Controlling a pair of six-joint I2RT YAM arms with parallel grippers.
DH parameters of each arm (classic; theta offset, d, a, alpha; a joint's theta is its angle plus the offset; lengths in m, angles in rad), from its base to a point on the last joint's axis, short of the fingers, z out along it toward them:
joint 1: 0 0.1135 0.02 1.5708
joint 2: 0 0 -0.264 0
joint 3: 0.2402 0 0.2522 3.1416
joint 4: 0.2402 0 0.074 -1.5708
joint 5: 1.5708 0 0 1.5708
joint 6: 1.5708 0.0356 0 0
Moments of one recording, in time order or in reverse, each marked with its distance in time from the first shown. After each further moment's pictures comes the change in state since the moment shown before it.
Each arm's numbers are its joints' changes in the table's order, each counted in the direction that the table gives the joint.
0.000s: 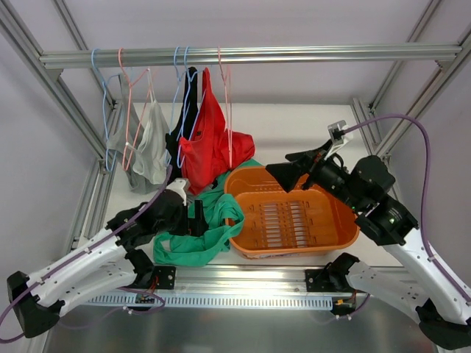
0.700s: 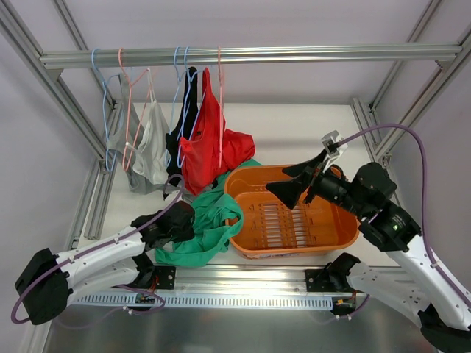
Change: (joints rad) left arm -0.018 -0.185 -0.266 -0.228 -0.209 -0.260; right arm 0.000 0.070 -0.054 0.058 -0.163 -0.056
